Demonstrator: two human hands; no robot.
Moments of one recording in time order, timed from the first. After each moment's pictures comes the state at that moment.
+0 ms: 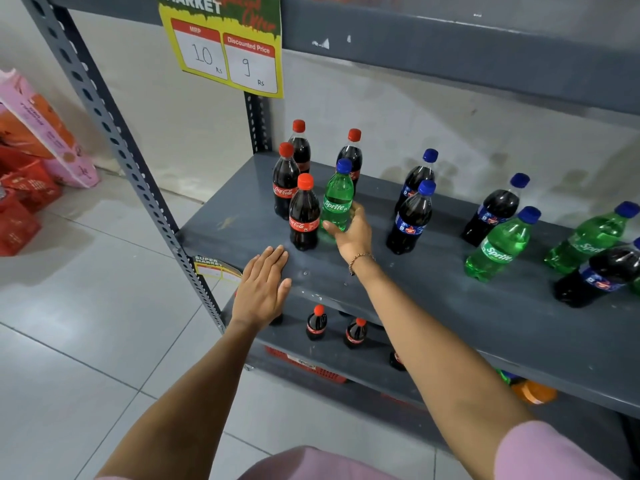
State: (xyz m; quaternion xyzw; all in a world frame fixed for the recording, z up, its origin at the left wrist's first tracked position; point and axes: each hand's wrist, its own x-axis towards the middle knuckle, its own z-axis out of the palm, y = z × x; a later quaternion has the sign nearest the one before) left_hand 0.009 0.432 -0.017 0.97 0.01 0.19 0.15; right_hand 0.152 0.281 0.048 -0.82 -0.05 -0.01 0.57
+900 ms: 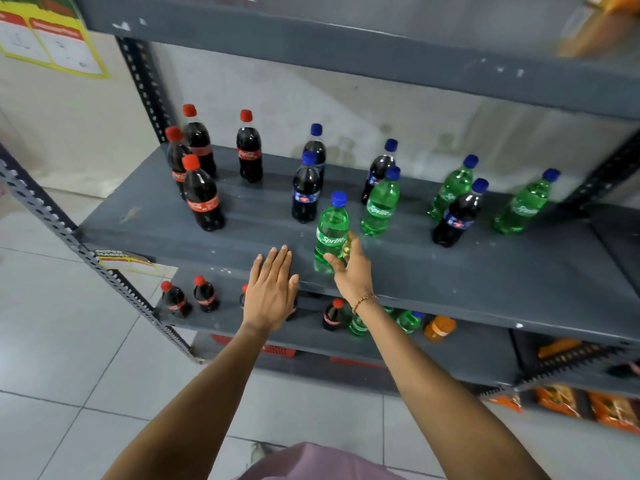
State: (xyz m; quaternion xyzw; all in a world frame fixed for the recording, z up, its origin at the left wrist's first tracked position) left_hand -0.003 0.250 -0.011 0.98 -0.06 0.16 0.12; right_hand 0.047 0.085 0.032 -0.83 -0.05 -0.06 0.56
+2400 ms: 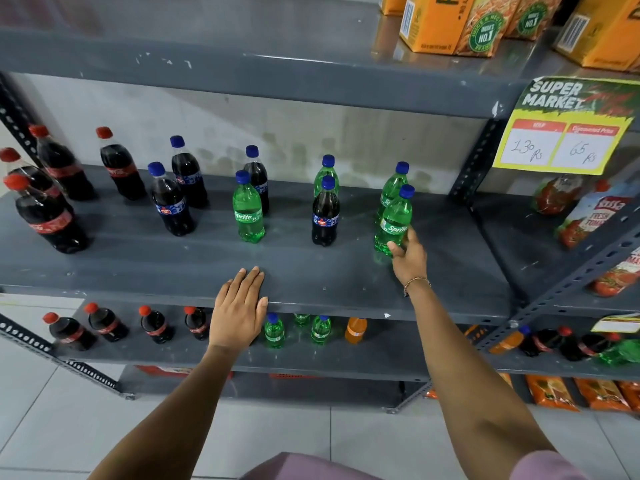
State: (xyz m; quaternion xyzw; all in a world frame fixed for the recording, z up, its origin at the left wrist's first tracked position) left_hand -0.003 0.061 -0.013 0.97 -0.07 0.16 0.13; right_hand 0.091 -0.260 0.048 -0.83 0.11 -0.13 0.54
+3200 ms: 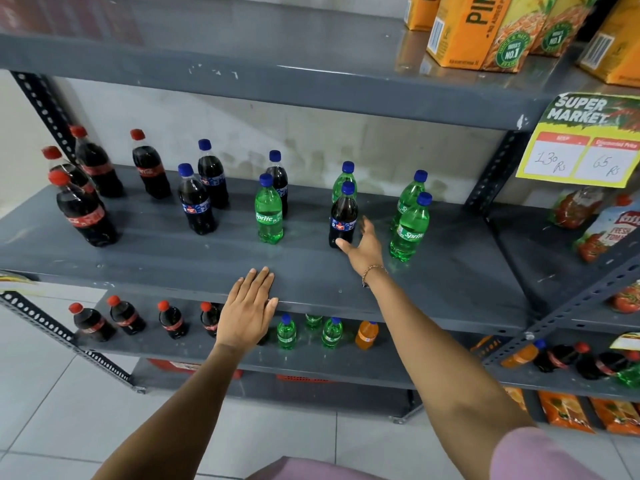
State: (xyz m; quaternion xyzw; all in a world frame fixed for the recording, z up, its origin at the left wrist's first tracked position) left_hand -0.011 0.079 -0.009 0.98 -0.08 0.14 0.12; right_hand 0.100 -0.153 0.071 -0.84 0.06 -0.03 0.54
